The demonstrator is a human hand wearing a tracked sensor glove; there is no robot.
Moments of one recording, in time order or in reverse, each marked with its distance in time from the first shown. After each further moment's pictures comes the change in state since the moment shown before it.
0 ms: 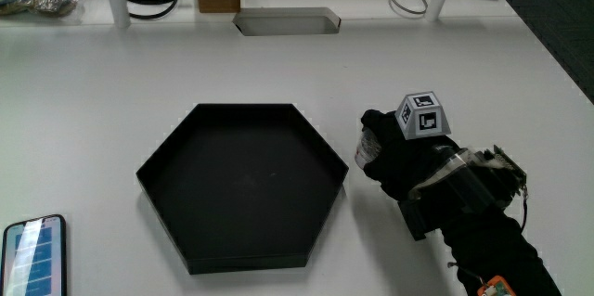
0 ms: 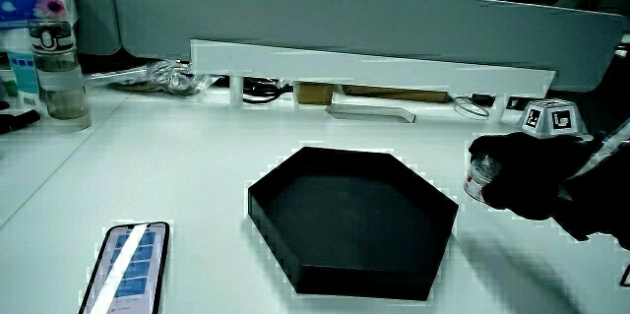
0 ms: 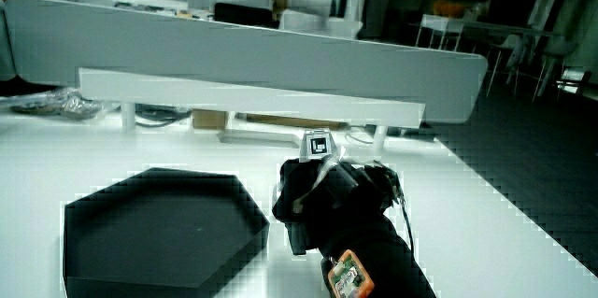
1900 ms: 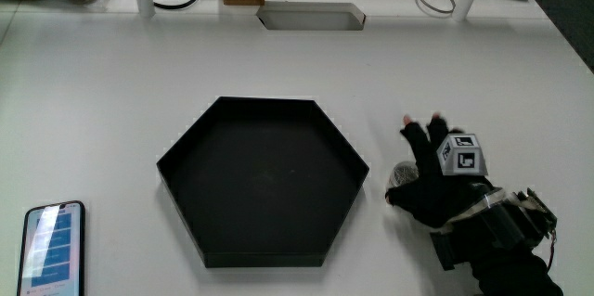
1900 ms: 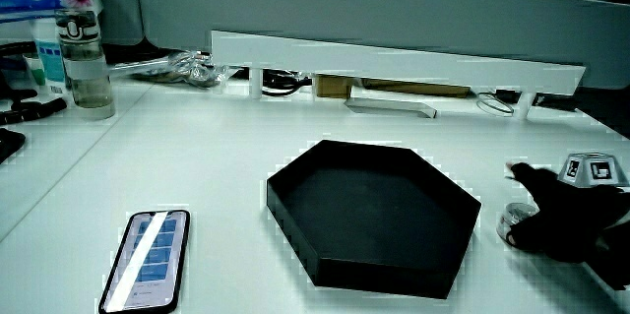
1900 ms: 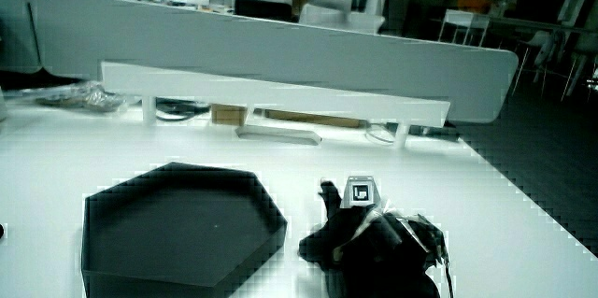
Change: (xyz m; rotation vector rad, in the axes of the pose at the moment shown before) arm 0.058 0.003 -0.077 -0.147 -0.008 -0.258
